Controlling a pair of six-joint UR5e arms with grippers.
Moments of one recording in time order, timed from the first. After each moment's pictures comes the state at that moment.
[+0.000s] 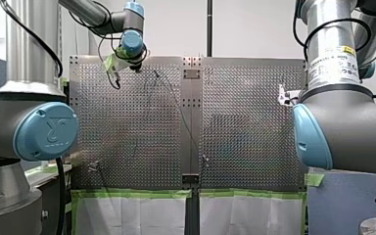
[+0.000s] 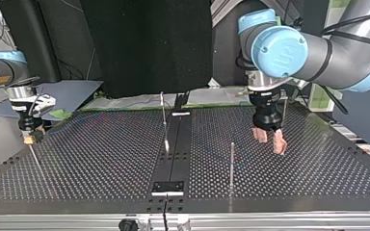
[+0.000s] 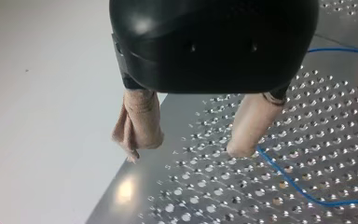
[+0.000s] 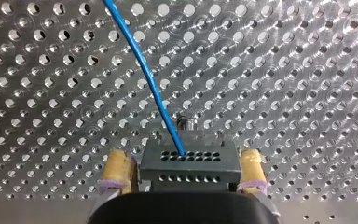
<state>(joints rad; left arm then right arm) -0.30 -1.57 -1.62 -3.15 -2.08 -2.06 1.52 -1.05 1.45 -0.42 1.16 1.58</state>
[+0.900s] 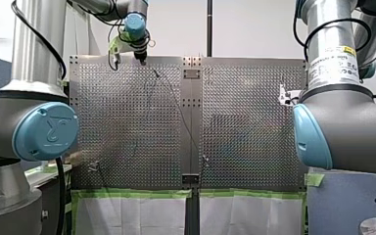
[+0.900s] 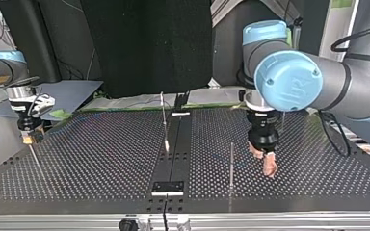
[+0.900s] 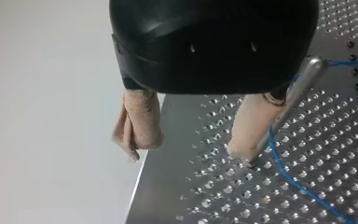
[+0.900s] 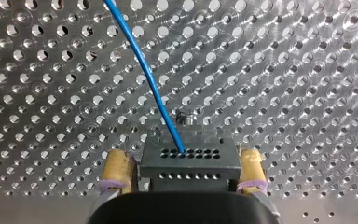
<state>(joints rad) -0.30 -1.65 -1.37 -3.40 -1.99 -1.81 1.52 -1.05 1.45 -0.42 1.16 1.58</state>
